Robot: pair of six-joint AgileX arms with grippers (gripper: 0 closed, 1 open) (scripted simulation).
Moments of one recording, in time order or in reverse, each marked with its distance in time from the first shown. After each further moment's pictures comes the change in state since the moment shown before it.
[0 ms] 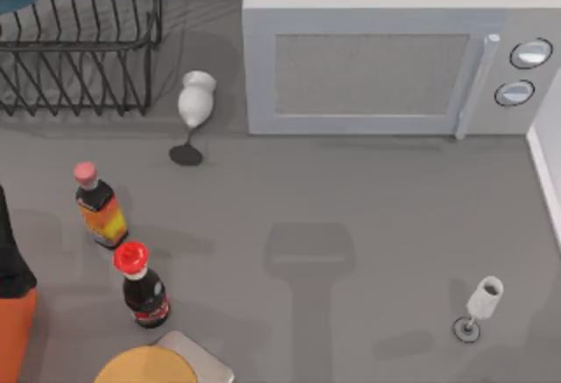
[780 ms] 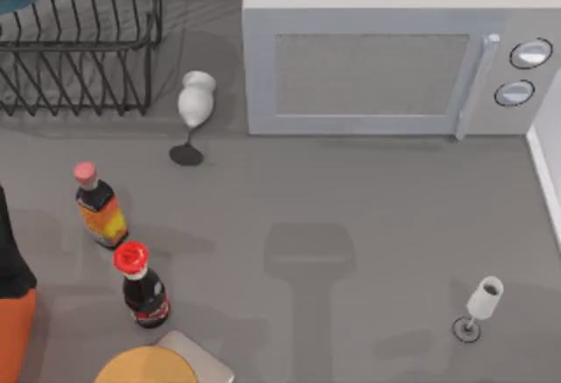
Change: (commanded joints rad) left arm 0.000 0.000 0.000 0.000 0.000 0.000; right arm 0.005 -0.114 0.199 -0.324 0.000 0.001
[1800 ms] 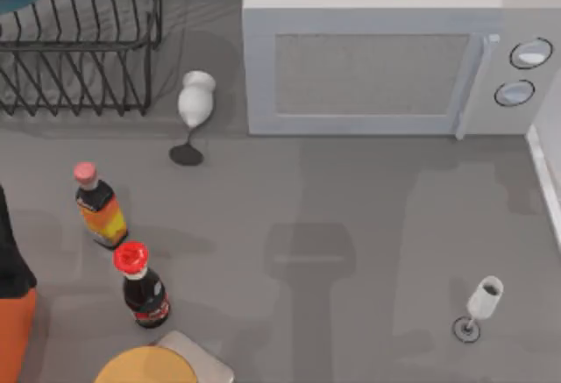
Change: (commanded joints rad) left arm 0.000 0.000 0.000 0.000 0.000 0.000; right arm 0.228 0.983 1.407 -0.451 0.007 0.207
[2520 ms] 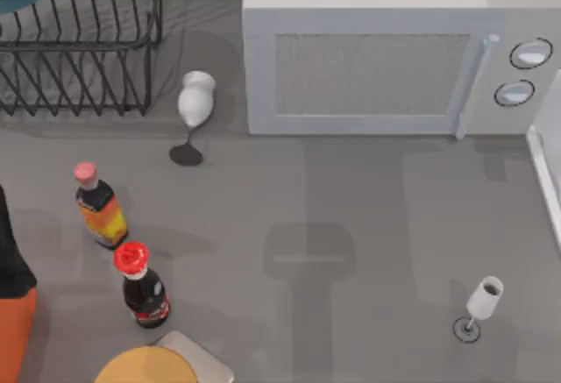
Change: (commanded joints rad) left arm 0.000 0.000 0.000 0.000 0.000 0.000; right arm 0.074 0.247 0.369 -0.089 0.006 0.118
